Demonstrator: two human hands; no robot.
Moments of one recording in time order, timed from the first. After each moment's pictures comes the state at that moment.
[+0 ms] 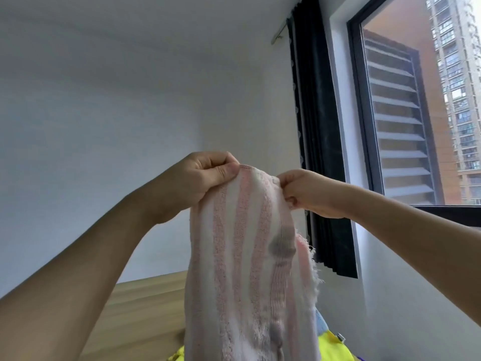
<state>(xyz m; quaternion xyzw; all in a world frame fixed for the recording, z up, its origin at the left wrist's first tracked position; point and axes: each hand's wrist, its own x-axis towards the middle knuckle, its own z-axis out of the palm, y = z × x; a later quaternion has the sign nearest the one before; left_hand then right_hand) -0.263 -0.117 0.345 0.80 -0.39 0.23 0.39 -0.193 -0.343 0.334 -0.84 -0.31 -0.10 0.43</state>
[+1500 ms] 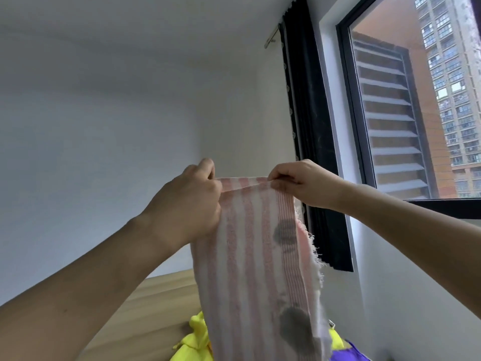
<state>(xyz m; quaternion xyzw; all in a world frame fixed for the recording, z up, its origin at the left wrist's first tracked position) -0.299 -0.143 0.319 0.84 -0.17 0.50 -0.12 -0.235 -0.382 0.336 -0.83 -0.36 -0.37 0.18</state>
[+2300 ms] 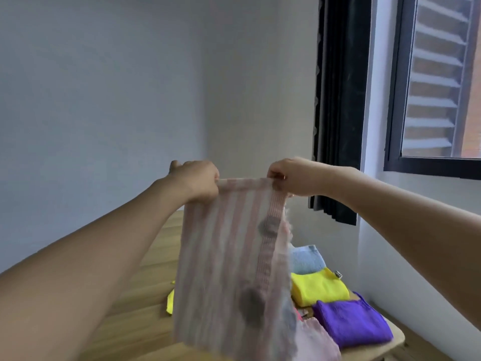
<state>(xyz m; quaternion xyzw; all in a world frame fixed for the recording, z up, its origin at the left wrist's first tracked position) -0.145 -0.102 0.248 0.98 -0.02 0.19 -0.02 -0.109 -0.312 0.253 -0.95 -0.26 -0.17 0.04</state>
